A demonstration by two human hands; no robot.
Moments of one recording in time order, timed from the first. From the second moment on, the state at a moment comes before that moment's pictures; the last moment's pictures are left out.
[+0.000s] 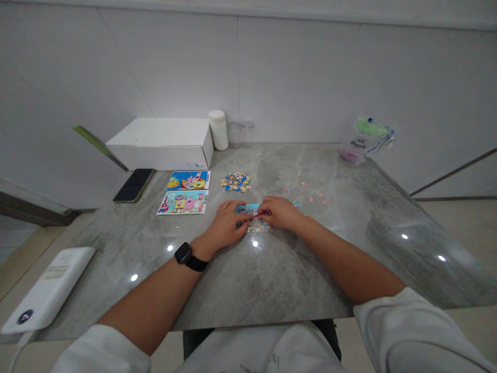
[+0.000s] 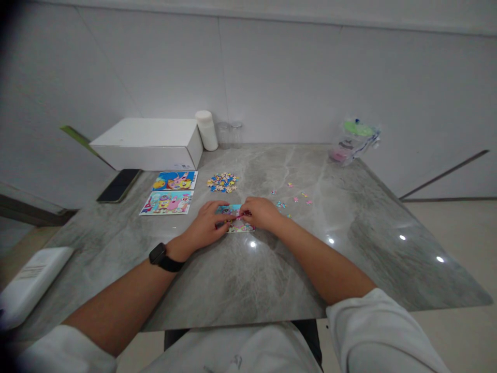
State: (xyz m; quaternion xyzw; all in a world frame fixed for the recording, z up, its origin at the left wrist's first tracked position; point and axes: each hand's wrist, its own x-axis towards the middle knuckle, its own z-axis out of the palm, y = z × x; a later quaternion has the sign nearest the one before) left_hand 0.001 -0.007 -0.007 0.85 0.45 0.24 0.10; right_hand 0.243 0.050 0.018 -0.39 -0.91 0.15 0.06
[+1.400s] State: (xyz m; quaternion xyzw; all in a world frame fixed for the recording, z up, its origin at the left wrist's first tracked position) left_hand -0.001 0.002 -0.007 0.80 0.47 0.35 0.14; right_hand 0.277 0.065 0.063 -0.46 -0.85 0.13 0.23
